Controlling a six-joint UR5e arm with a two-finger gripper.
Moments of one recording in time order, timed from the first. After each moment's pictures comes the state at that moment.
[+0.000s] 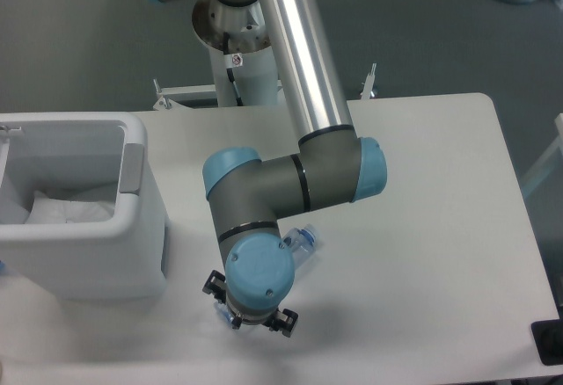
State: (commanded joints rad) arm 2.24 -2.34 -1.12 -1.40 1.56 0.75
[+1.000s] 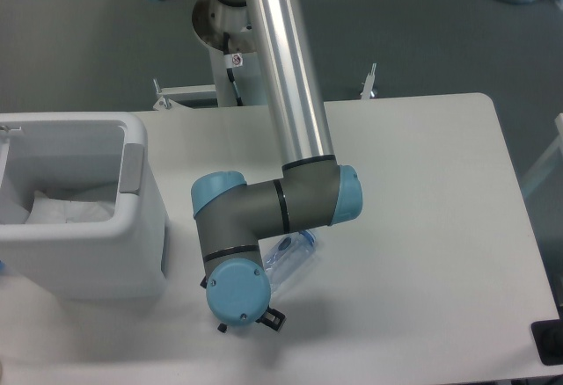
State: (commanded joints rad) arm 2.22 -2.37 -1.16 -1.40 1.58 0.74
